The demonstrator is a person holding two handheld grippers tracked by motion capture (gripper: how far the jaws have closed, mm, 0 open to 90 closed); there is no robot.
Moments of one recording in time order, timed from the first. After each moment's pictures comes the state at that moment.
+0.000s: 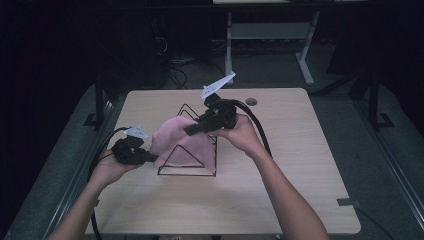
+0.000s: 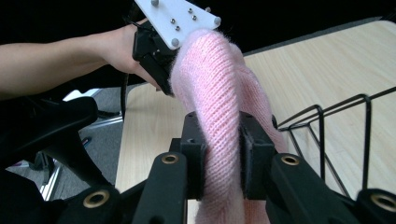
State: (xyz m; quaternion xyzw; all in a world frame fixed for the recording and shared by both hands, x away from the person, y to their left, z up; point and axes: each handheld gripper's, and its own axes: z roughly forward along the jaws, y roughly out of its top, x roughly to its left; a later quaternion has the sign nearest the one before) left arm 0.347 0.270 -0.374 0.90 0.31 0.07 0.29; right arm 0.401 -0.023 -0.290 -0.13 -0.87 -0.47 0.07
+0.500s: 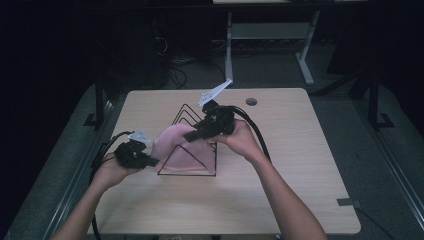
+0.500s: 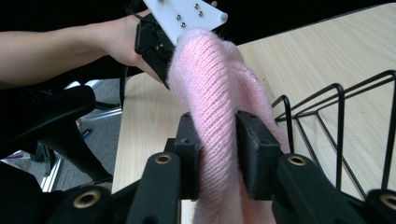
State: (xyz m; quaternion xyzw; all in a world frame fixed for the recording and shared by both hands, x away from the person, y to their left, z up) left arm 0.348 0.270 -0.389 0.91 0.31 0.06 0.27; right arm 0.396 -0.019 -0.305 -0.13 -0.88 -0.46 0.08
